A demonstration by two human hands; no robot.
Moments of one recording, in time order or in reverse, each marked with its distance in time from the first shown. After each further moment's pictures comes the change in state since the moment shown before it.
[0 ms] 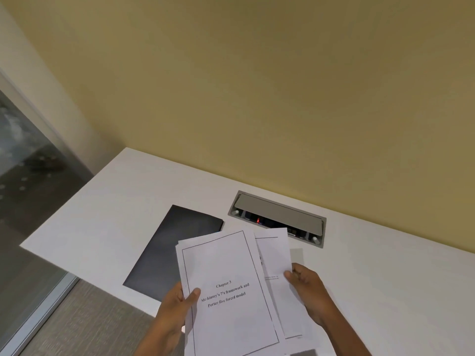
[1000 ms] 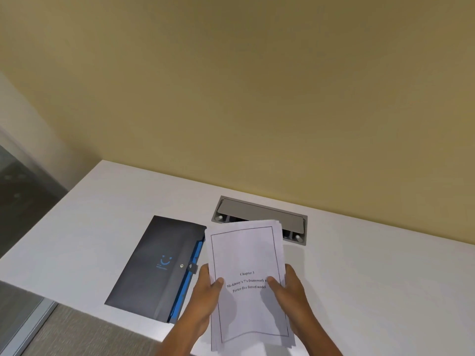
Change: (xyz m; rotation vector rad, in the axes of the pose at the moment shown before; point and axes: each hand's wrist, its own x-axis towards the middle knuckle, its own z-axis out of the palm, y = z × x) left_hand 0.022 0.022 0.096 0.241 -0.116 0.019; right_hand -0.035 -0.015 0.025 0.069 0.204 -0.030
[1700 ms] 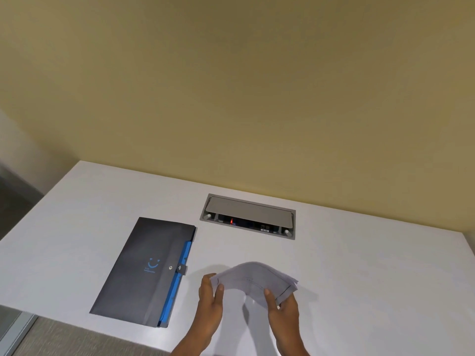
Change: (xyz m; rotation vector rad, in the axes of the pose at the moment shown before) left_hand 0.021 -0.057 0.032 0.158 0.006 0.159; right_hand -0.020 0.069 0.012 0.167 0.262 0.070
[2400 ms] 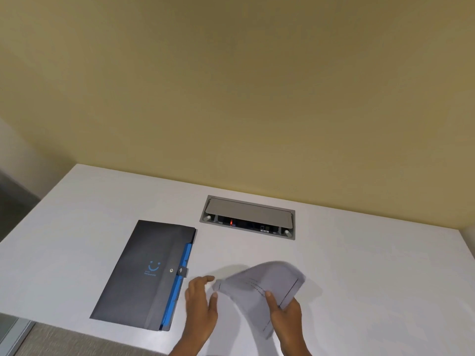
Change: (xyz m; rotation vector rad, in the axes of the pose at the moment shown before) left_hand 0.008 -0.017 -0.022 0.403 0.174 0.217; right_hand 0.007 0.010 0.000 -0.020 0.071 0.037
